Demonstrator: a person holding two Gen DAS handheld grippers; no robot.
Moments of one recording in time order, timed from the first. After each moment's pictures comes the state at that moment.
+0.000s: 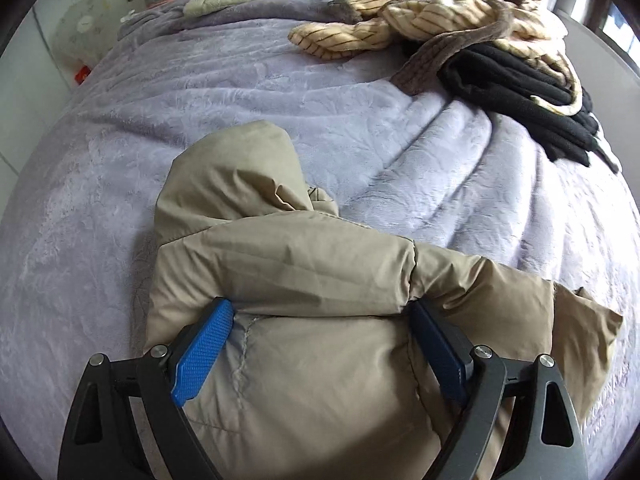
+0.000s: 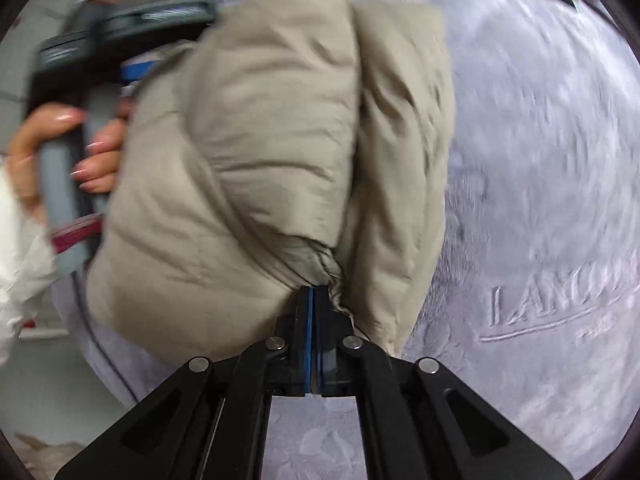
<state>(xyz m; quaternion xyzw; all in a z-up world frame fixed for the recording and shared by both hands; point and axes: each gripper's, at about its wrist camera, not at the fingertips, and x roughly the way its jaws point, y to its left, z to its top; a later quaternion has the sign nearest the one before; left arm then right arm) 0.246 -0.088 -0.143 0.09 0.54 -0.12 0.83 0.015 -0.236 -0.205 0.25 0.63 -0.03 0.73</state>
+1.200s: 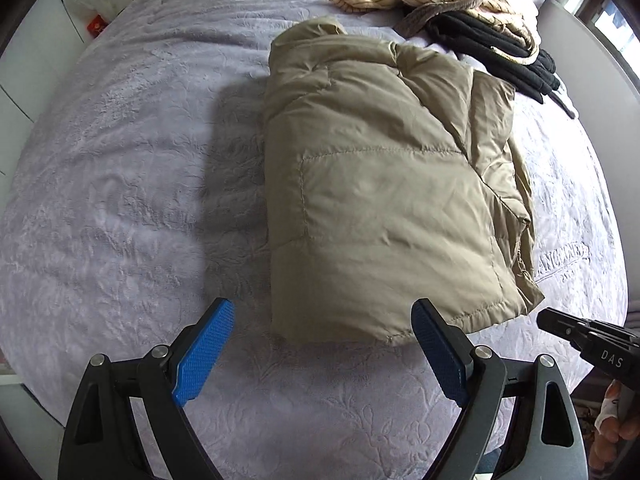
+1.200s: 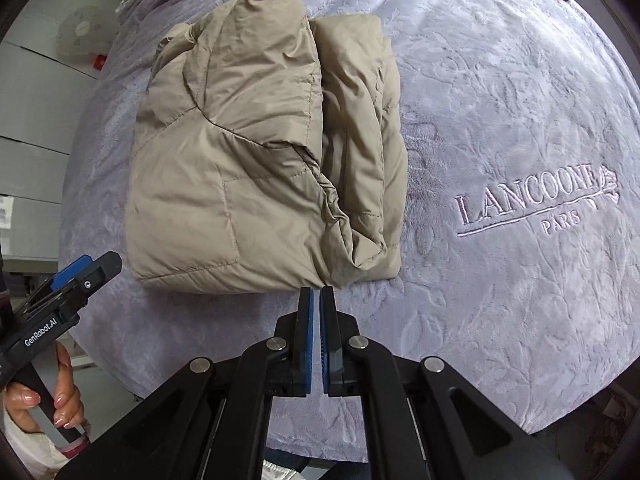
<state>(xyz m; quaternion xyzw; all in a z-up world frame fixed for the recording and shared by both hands) 0.051 0.020 -0.070 0.07 0.61 -0.12 0.78 -0.068 -0.218 -0.086 0.25 0.62 -0.08 0.74</state>
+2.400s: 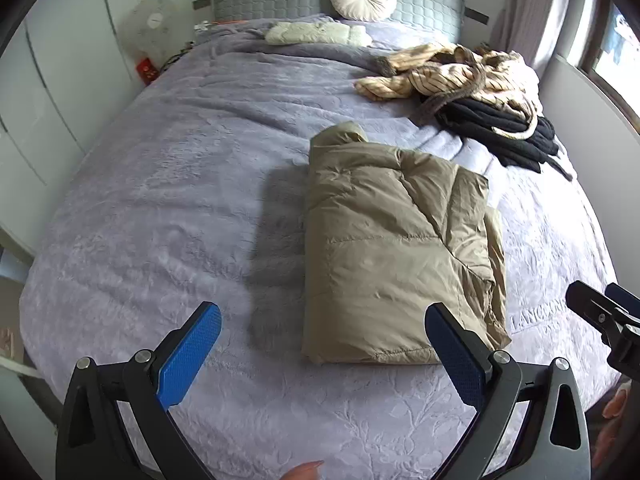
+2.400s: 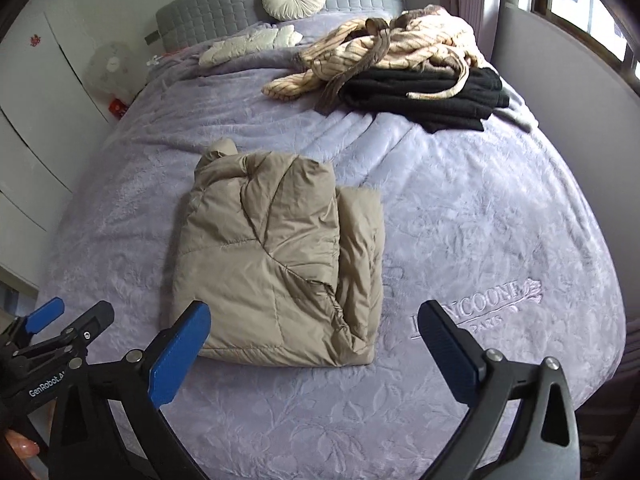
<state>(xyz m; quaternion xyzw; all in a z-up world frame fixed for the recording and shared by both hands) 0.012 0.031 0.032 0.05 0.50 -0.06 0.86 -0.031 -0.188 0.020 0.13 0.48 -0.14 0.86</state>
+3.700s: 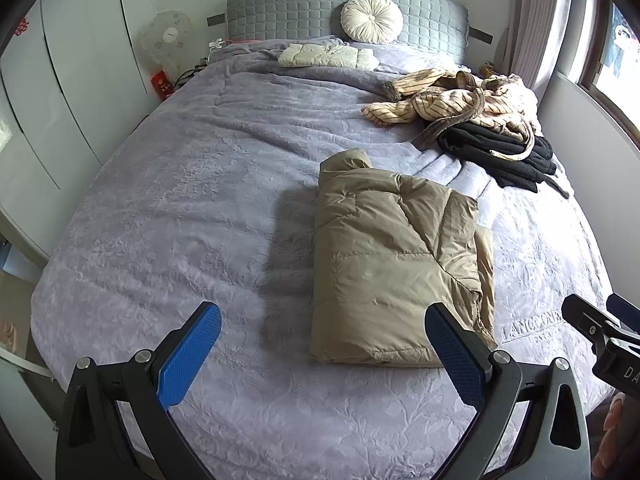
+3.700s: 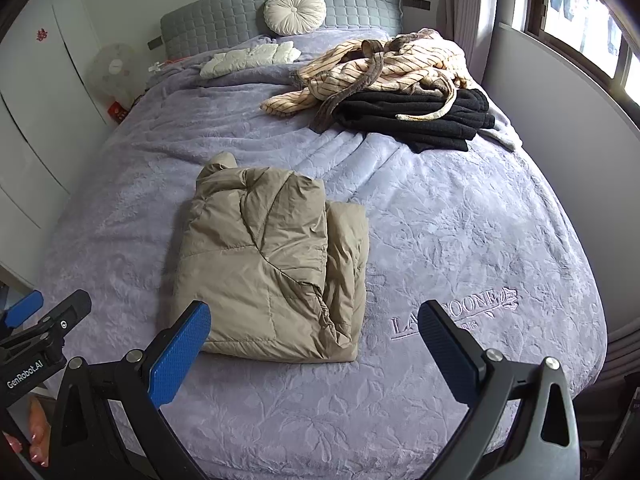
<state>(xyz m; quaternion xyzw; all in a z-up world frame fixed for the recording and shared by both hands) -0.022 0.032 0.072 0.04 0.47 -0.04 0.88 -0.042 -0.178 0.040 0.11 0.47 -0.15 0.86</state>
